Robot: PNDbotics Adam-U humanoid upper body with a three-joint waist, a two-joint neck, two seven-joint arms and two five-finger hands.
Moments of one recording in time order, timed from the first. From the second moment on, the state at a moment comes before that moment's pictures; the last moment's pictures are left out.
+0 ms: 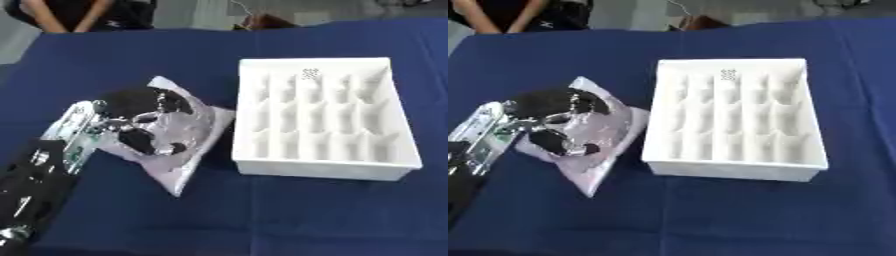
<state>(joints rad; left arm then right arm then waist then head) -0.26 0.60 -0.01 -1.47 -0.94 -0.64 -0.28 -0.19 -0.35 -0.25 -1.98 0.11 -0.08 0.10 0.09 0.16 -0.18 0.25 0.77</state>
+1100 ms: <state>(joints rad) -0.29 0.58 -0.03 -1.39 -1.11 -0.67 -0.25 -0.20 -0.34 -0.25 -1.98 0.10 -0.08 0.10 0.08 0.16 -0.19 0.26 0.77</state>
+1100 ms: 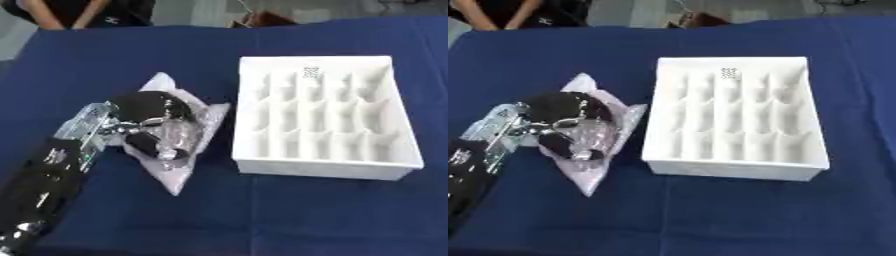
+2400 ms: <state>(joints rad) -0.28 0.59 -0.03 -1.40 -1.08 -0.63 -0.05 -0.20 -0.34 -0.25 -1.98 0.10 -0.08 0.09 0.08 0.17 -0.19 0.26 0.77</state>
